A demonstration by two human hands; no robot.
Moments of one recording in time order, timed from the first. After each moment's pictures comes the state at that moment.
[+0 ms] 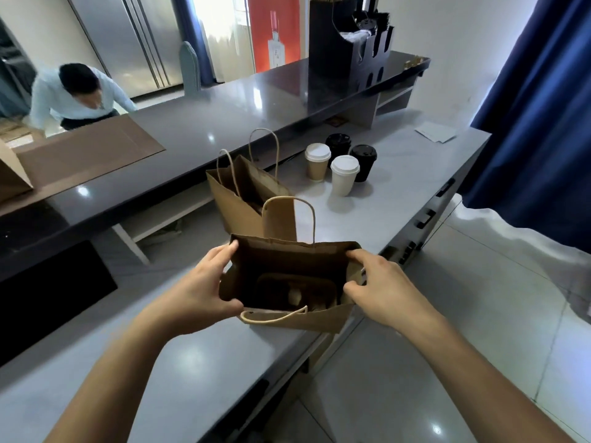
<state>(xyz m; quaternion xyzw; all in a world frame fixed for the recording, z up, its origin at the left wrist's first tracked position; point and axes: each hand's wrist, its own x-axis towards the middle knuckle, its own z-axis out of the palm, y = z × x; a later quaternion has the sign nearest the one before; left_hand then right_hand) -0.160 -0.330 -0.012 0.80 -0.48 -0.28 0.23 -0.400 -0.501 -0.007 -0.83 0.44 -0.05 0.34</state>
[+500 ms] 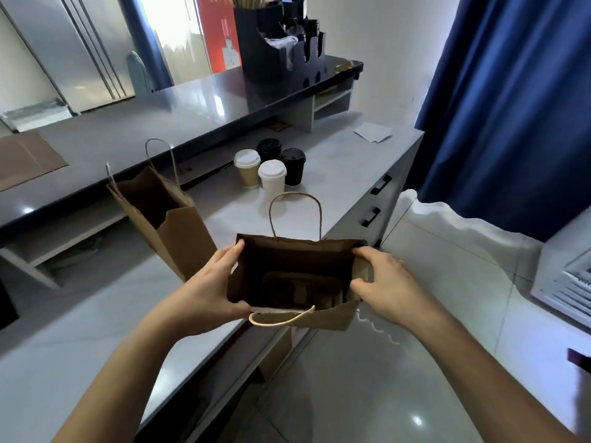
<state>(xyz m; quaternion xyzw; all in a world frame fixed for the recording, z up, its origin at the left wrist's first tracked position) -0.290 -0.454 -0.025 0.75 -0.55 -0.28 0.23 -0.551 -0.601 -0.009 -0.80 0.49 -0.09 0.33</state>
